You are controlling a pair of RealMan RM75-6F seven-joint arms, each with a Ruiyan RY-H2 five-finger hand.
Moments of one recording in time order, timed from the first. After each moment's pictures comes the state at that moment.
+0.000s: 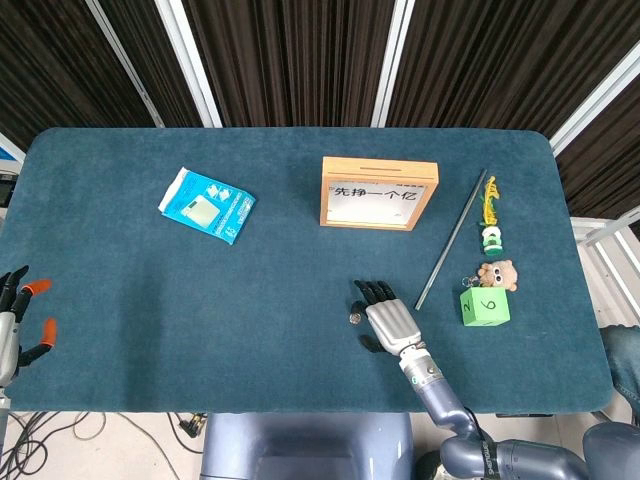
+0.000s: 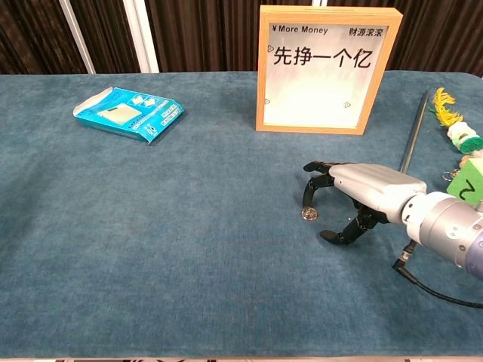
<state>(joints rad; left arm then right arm) -0.07 -1.16 -0.11 -1.69 1.35 1.49 0.07 0.58 -1.72 0.13 -1.45 -1.16 0.99 -0.38</state>
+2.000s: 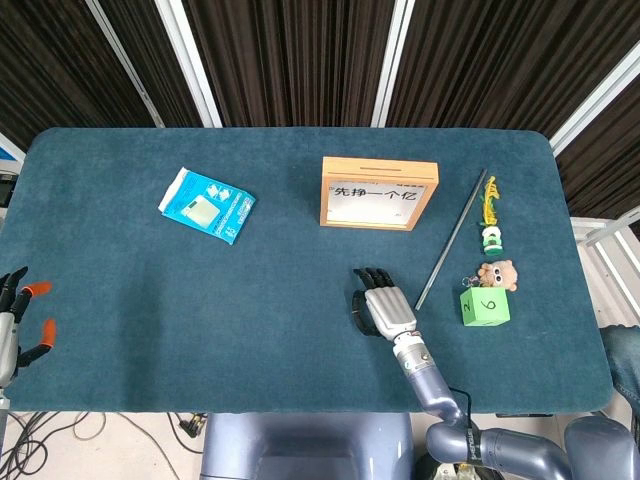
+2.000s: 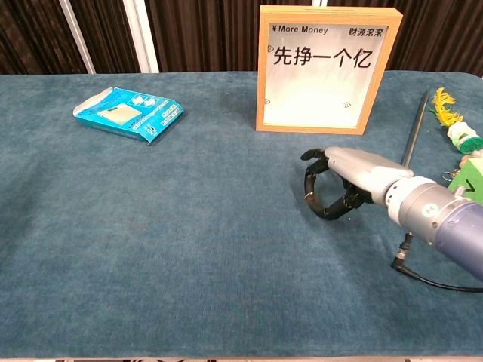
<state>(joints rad) -0.07 -1.15 -0.11 -1.70 1.34 1.48 0.06 0.61 -1.79 0.20 -1.36 -1.12 1.01 -0.28</state>
